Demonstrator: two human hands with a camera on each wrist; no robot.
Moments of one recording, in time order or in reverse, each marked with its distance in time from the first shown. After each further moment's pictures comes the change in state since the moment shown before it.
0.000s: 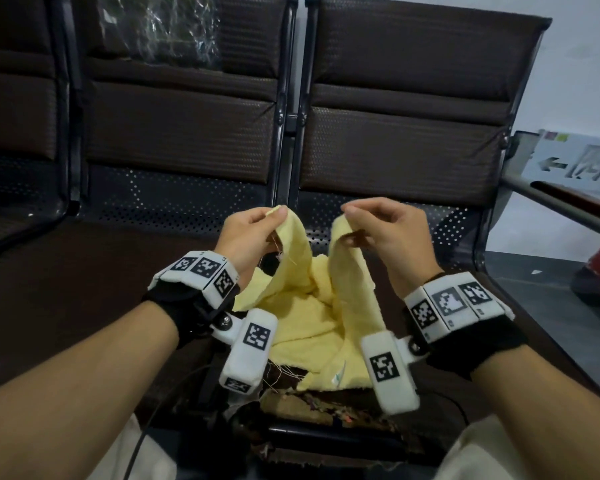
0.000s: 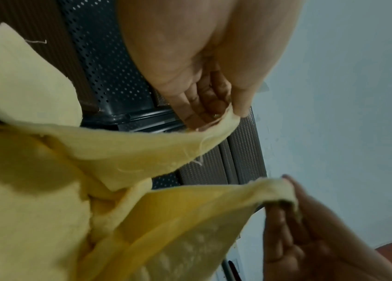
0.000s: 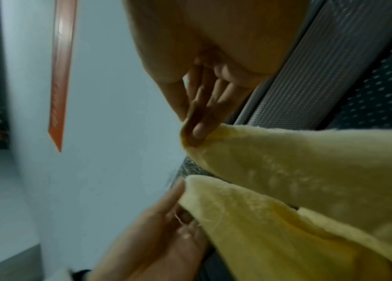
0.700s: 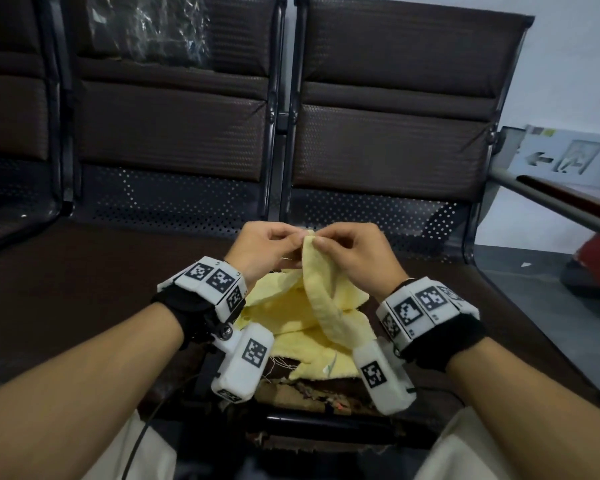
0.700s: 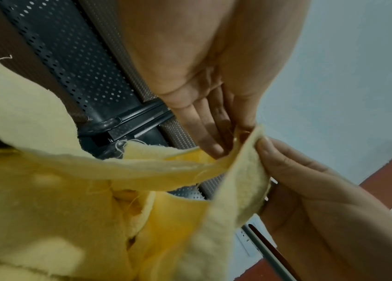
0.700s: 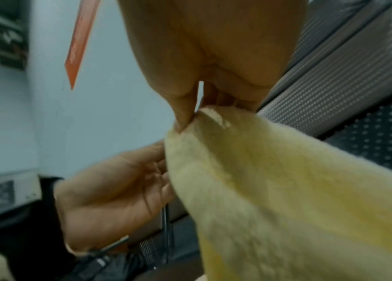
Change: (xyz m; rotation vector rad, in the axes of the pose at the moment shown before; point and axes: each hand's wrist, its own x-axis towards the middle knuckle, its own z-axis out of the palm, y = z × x) left_hand -0.018 -0.007 0.019 0.125 -0.172 0.029; right_hand -0.019 0.007 0.004 -0.602 -0.228 -0.100
